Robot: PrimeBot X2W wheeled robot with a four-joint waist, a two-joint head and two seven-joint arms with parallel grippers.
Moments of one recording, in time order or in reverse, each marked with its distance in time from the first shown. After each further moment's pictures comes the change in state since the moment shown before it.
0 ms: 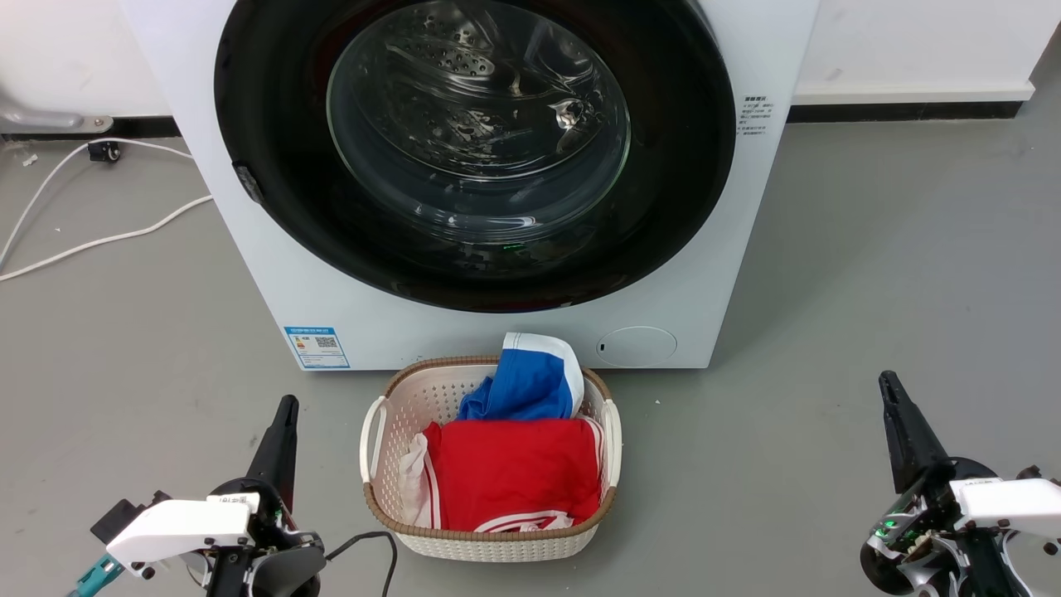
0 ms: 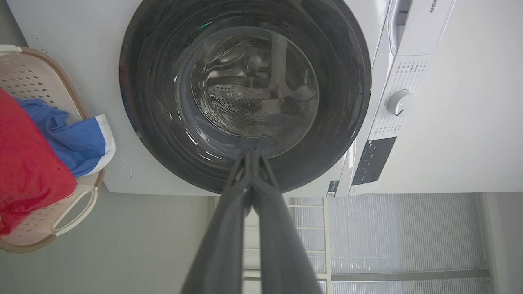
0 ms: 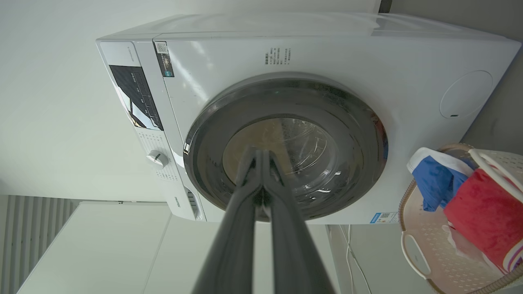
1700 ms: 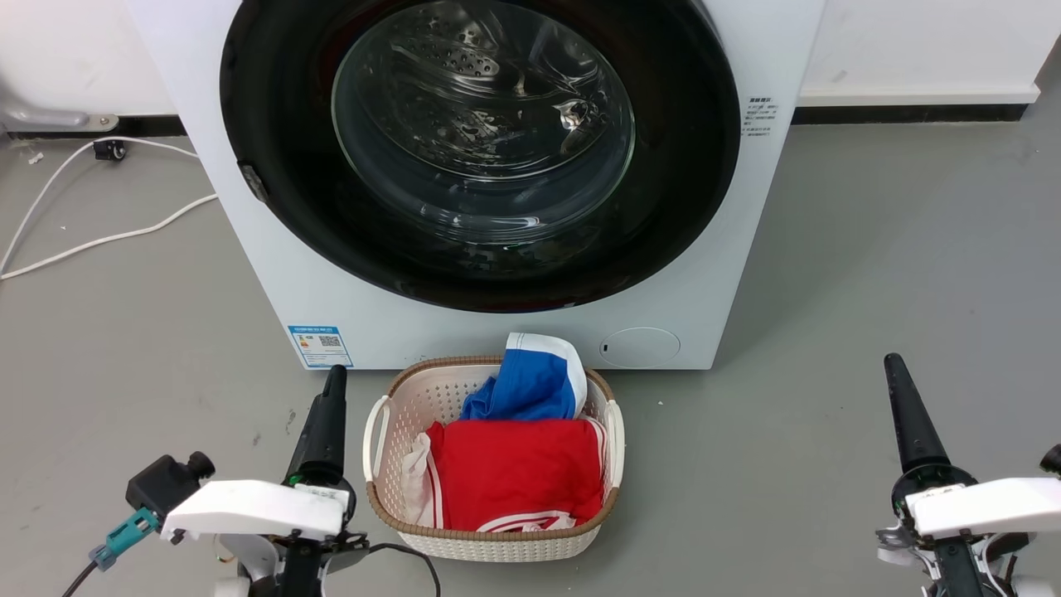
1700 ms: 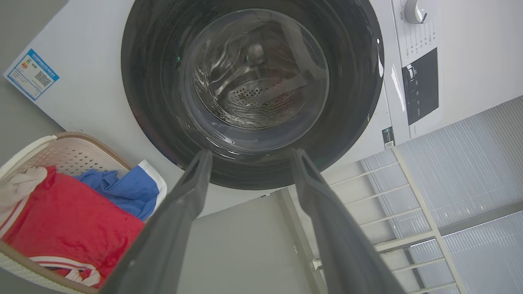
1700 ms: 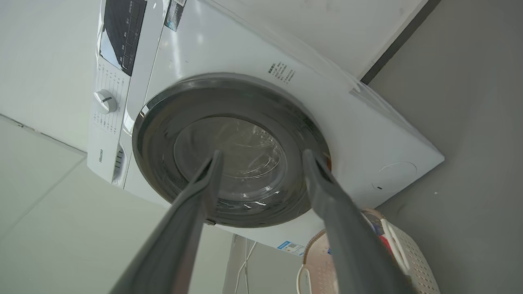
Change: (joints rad) left arm -0.002 -0.004 -0.123 -0.044 0.452 0.001 -0.143; right arm 0.043 -0.037 0.063 -0.092 -0.469 0.000 -0.145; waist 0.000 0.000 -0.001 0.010
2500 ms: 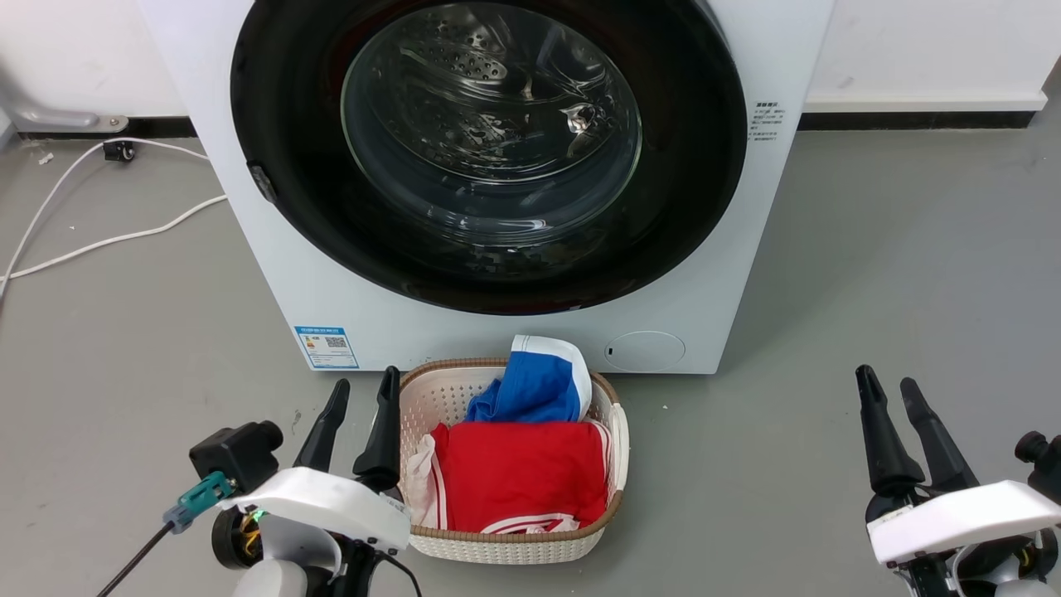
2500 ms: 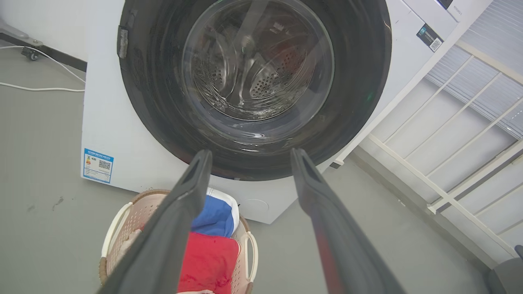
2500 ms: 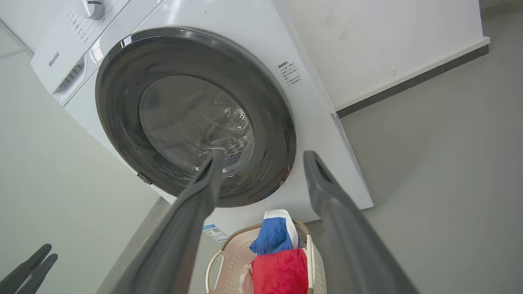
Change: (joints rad) left arm -0.020 0.033 -0.118 0.003 0.530 0.055 -0.079; right arm 0.041 -0.006 0.017 -0.082 -0.487 0.000 -0.011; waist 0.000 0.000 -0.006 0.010
